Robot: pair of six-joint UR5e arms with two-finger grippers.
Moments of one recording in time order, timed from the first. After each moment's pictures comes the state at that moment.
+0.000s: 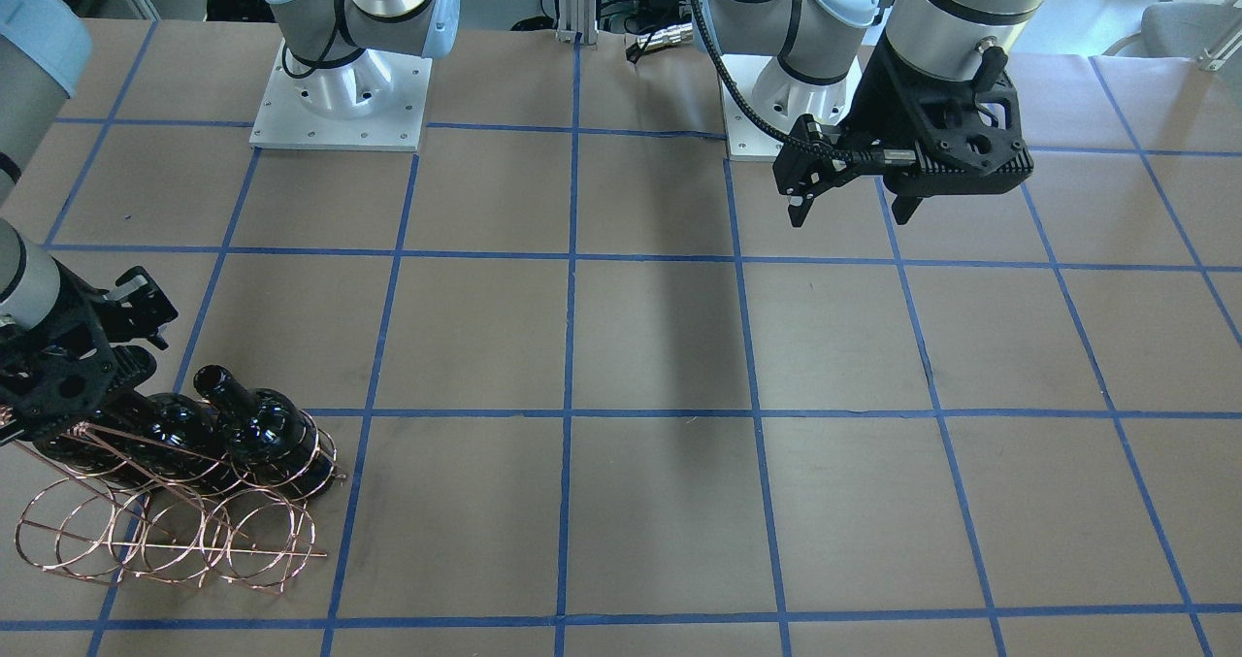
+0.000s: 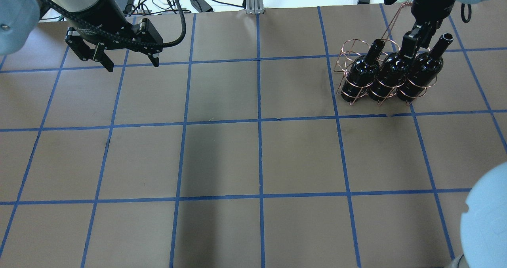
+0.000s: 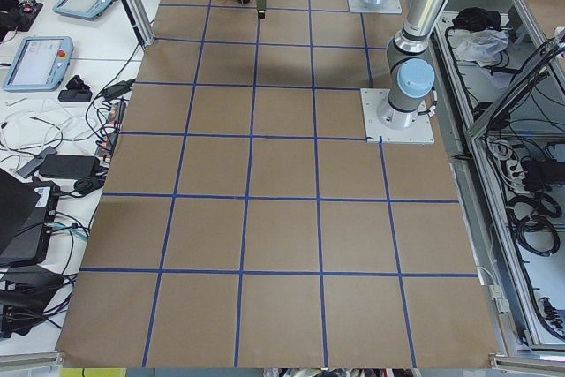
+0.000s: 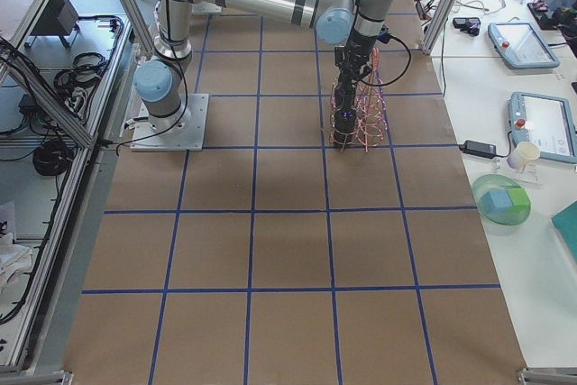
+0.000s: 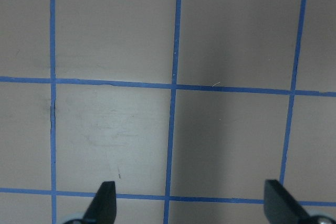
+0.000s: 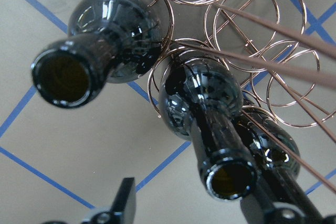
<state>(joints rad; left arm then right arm) -1.58 -1.60 -1.48 -1.60 1.57 -0.08 1.40 -1.24 1.36 -1.58 -1.76 -0.91</state>
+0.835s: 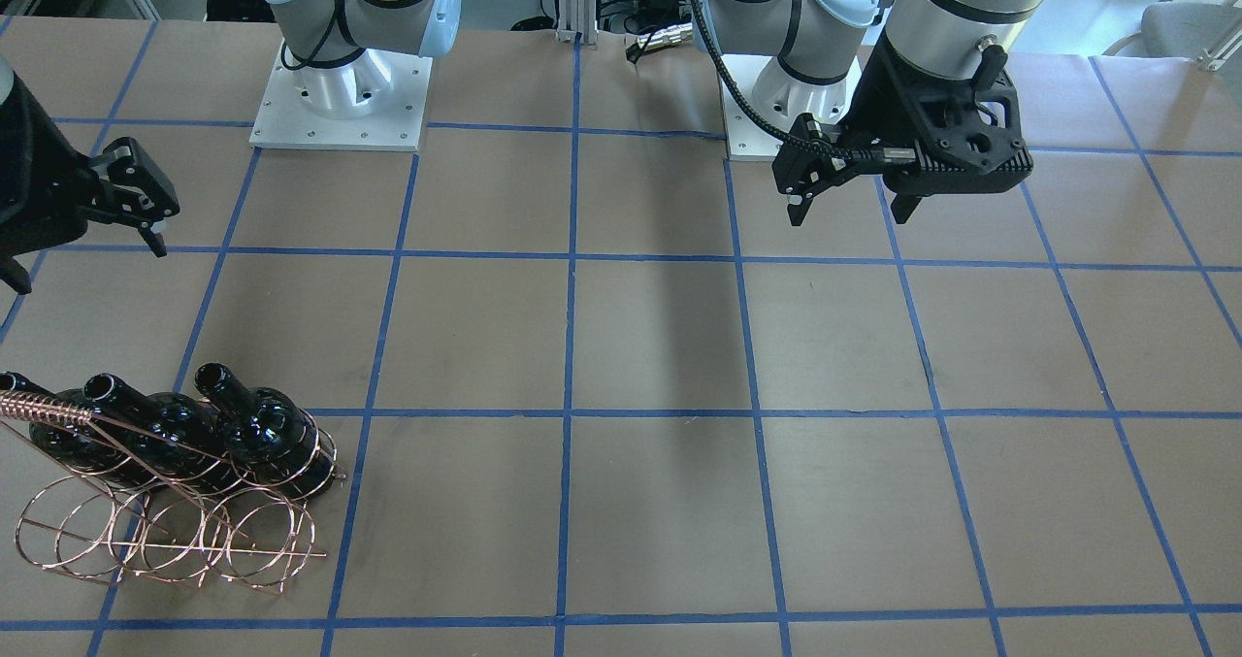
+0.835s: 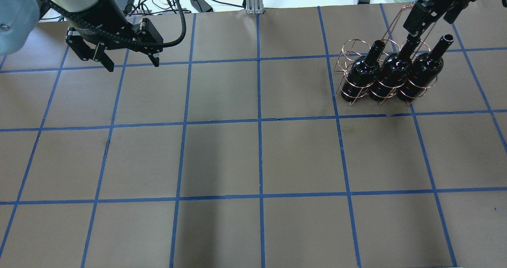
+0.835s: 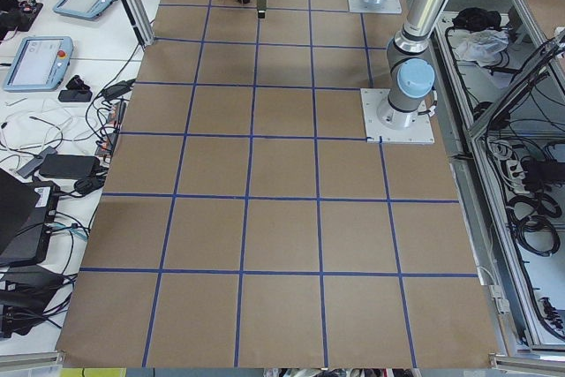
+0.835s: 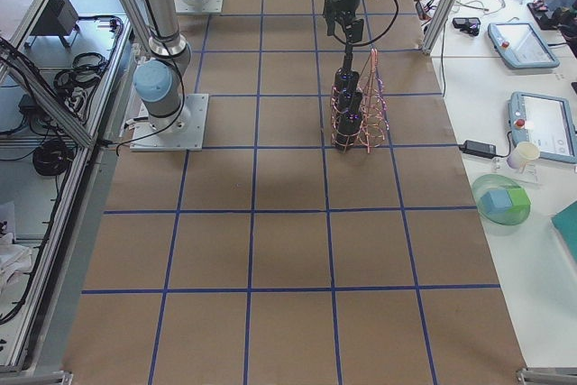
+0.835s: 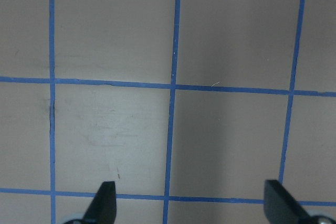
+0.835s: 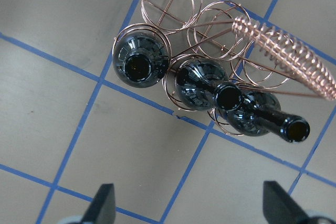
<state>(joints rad) -1.58 -1.60 -1.48 -1.60 1.56 -0.08 1.40 -1.46 1.37 -1.54 -1.65 -0.55</state>
